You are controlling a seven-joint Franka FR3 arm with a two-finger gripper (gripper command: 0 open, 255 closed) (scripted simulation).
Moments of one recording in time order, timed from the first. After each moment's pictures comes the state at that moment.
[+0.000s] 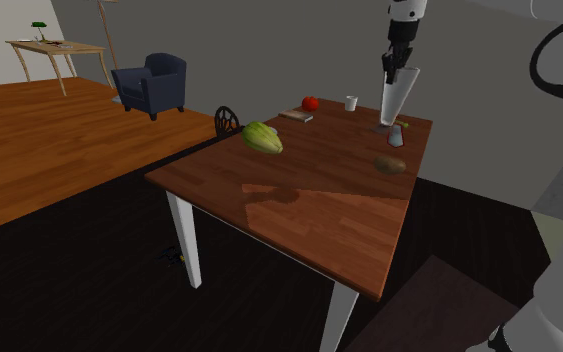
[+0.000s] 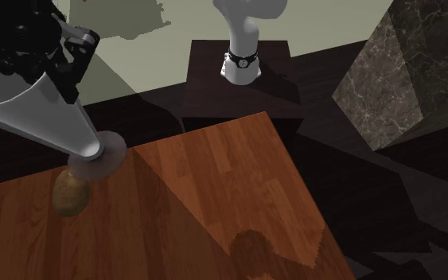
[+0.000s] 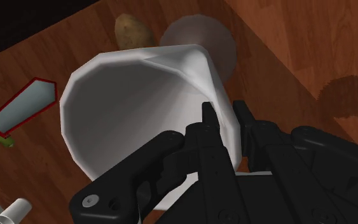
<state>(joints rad) -0.34 0.25 -0.06 -1.17 -0.13 1.52 -0.43</state>
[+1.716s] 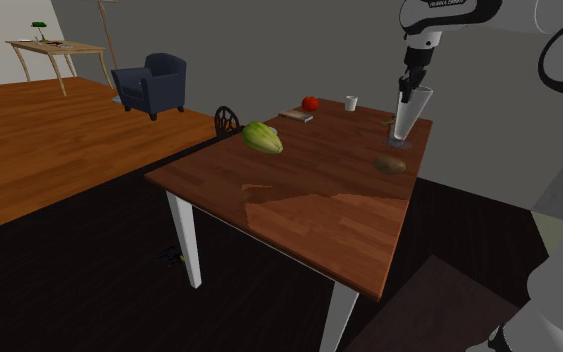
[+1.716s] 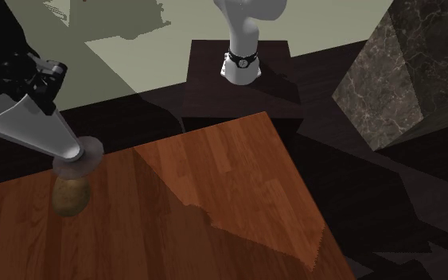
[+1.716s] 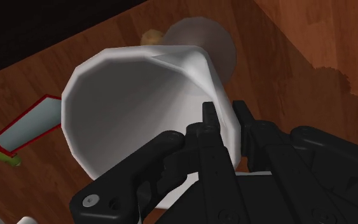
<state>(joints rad) -0.45 0.23 -0.11 -1.37 -0.11 1.73 -0.56</state>
